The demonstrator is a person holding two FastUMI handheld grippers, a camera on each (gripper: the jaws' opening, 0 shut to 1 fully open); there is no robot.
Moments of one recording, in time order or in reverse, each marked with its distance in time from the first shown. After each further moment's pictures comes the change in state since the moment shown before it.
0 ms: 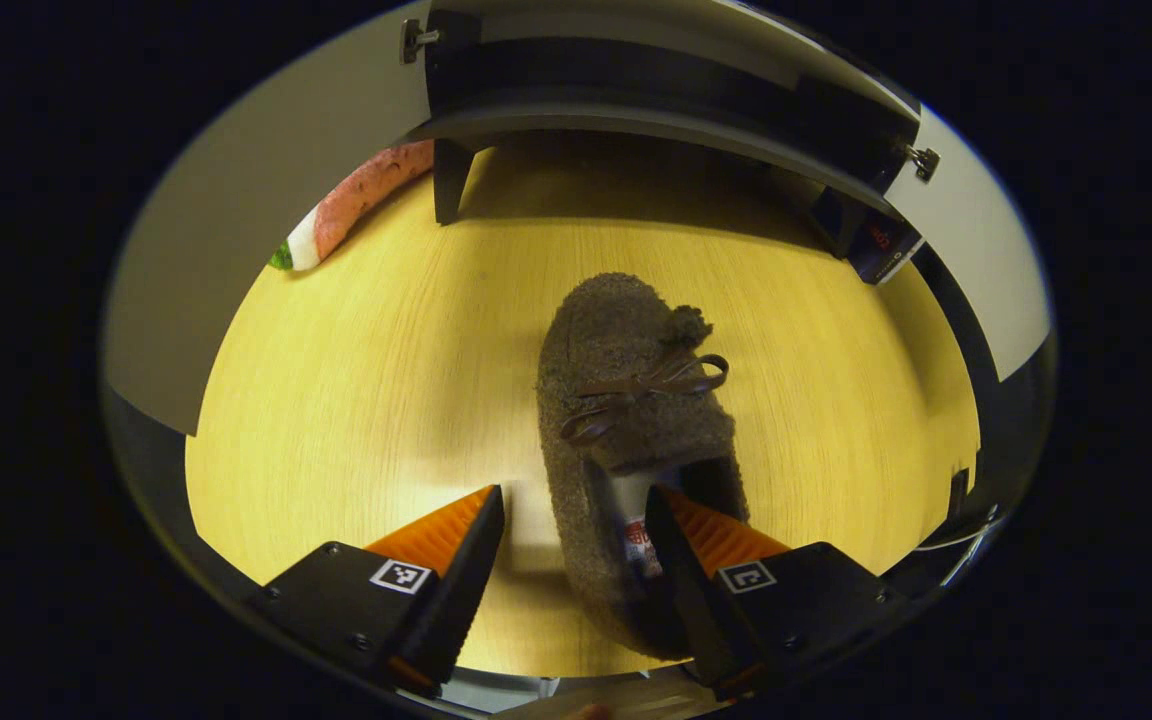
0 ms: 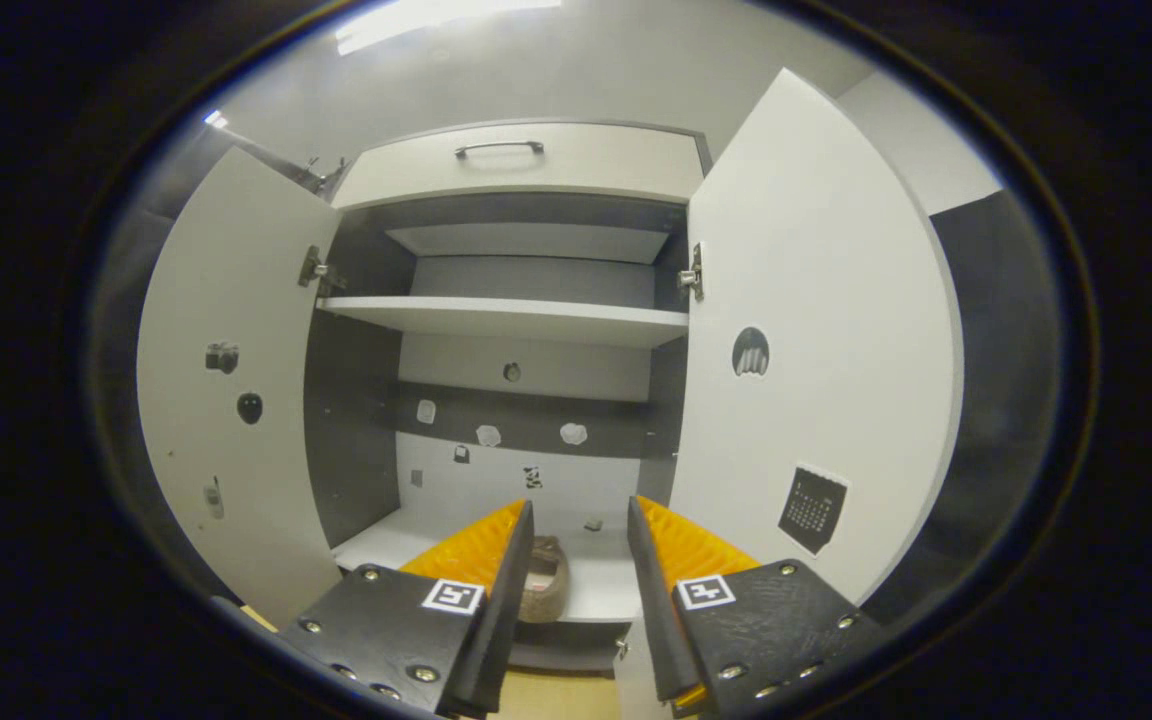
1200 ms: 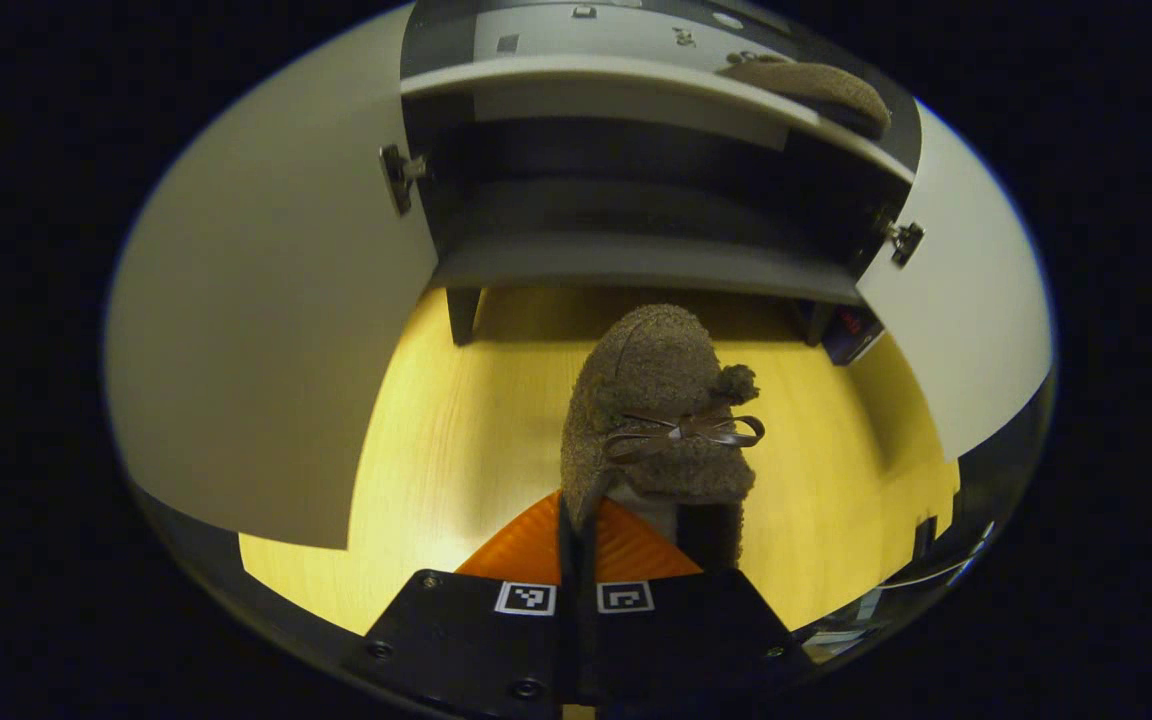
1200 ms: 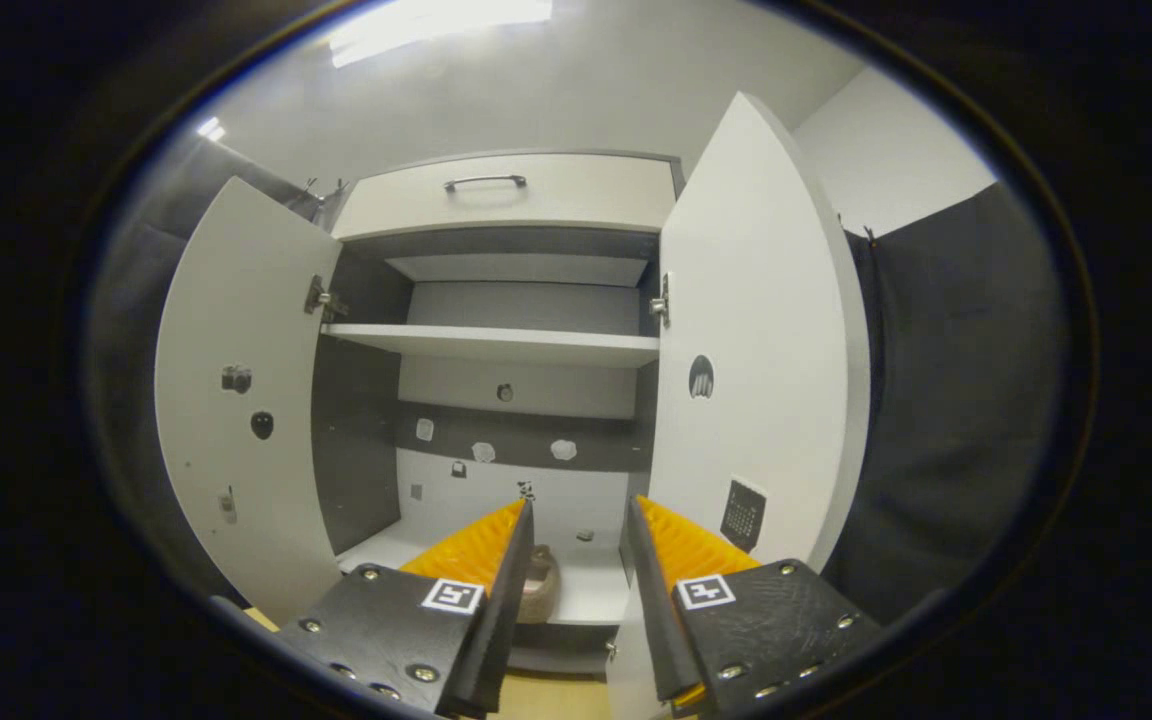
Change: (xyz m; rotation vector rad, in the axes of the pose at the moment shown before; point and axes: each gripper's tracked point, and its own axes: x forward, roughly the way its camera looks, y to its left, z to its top) left arm -0.092 -0.019 0.097 0.042 -0.208 0.026; right arm -0.029 -0.022 0.019 0.023 -0.060 -0.004
